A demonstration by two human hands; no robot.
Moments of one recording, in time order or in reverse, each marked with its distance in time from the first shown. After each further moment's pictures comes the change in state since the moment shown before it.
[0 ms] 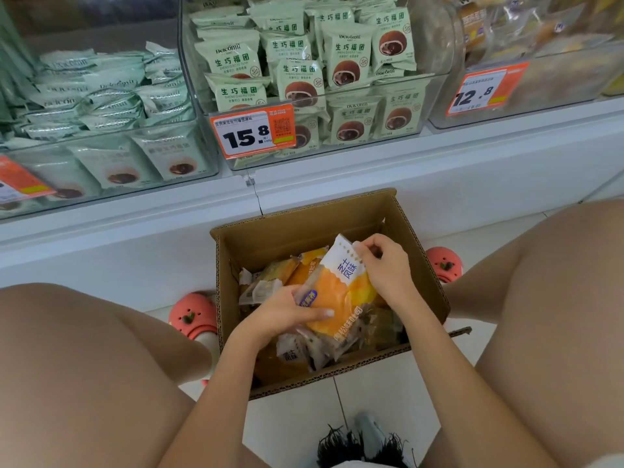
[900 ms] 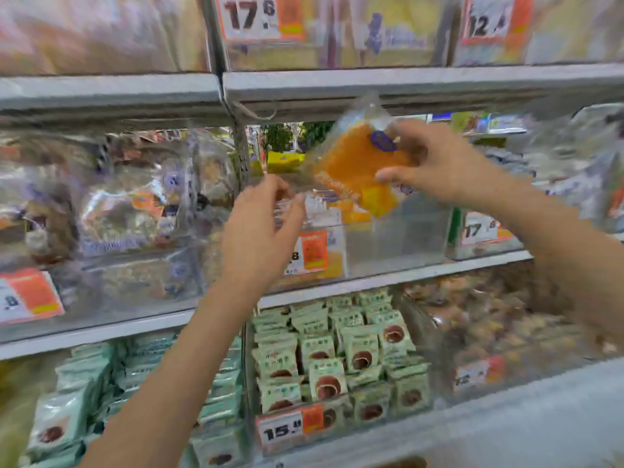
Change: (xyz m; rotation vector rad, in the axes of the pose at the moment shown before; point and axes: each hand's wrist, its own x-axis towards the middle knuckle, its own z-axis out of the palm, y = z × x) left_hand -0.146 0.415 -0.081 0.722 1.202 1.300; right_hand 0.084 -0.436 -0.244 -0.356 0.178 -1.099
